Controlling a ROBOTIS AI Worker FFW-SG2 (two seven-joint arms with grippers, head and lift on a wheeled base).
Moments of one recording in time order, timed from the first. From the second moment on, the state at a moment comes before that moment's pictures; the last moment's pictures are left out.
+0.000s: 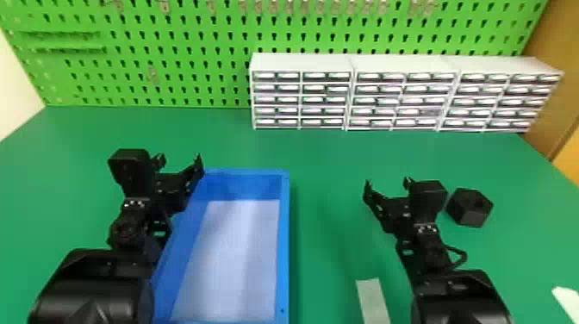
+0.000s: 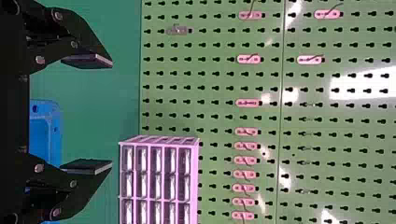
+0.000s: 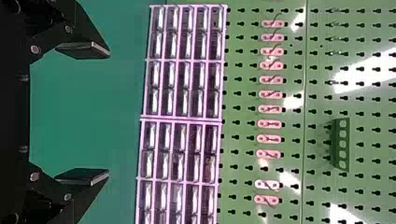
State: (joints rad) left arm -0.04 0.11 -0.02 -1.64 0.13 0.11 -0.01; right arm -0.19 0.00 0.02 -1.17 0.03 -0.22 0.03
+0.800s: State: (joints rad) left arm -0.04 0.11 -0.02 -1.64 0.13 0.11 -0.01; right arm -0.19 0.00 0.02 -1.17 0.03 -0.22 0.03
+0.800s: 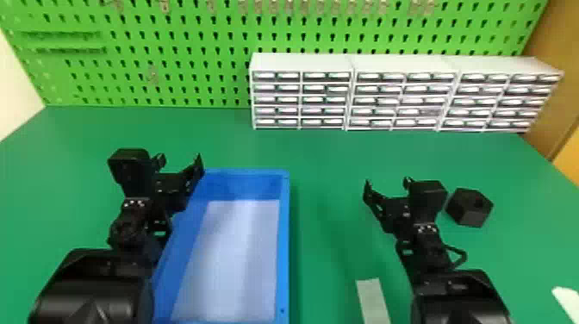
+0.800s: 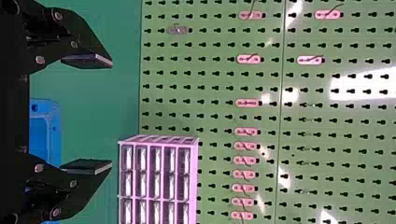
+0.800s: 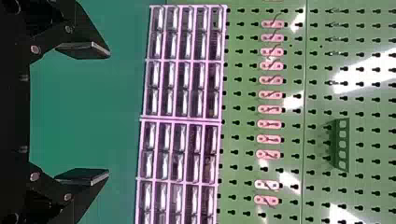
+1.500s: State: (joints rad) left arm -0.04 0.11 -0.01 -1.64 0.14 0.11 -0.01; right arm -0.20 0.00 0.03 -1.17 0.01 -0.20 0.03
